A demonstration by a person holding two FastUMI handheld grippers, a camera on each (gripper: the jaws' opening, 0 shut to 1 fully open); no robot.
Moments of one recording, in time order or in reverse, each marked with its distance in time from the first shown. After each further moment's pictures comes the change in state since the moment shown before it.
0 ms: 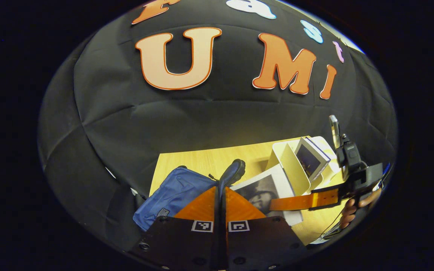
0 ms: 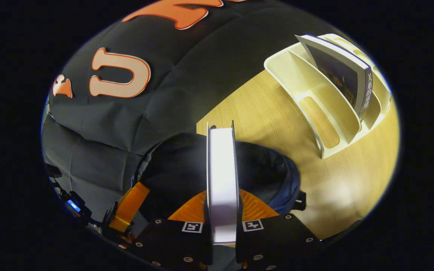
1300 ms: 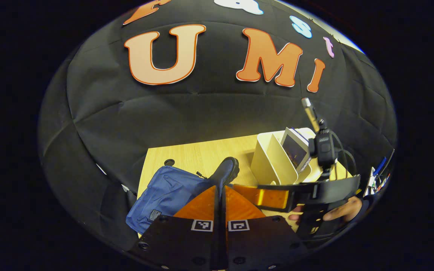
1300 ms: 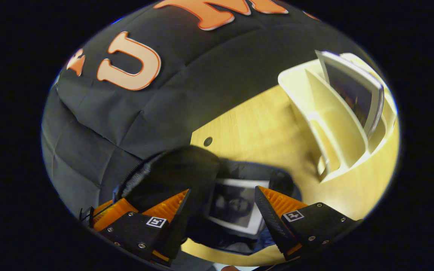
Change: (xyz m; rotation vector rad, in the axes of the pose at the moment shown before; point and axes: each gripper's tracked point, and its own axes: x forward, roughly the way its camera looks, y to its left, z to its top) left arm -0.008 -0.031 -0.021 0.026 0.024 -0.056; right arm 0.002 -0.007 0.049 -0.310 -0.198 -0.094
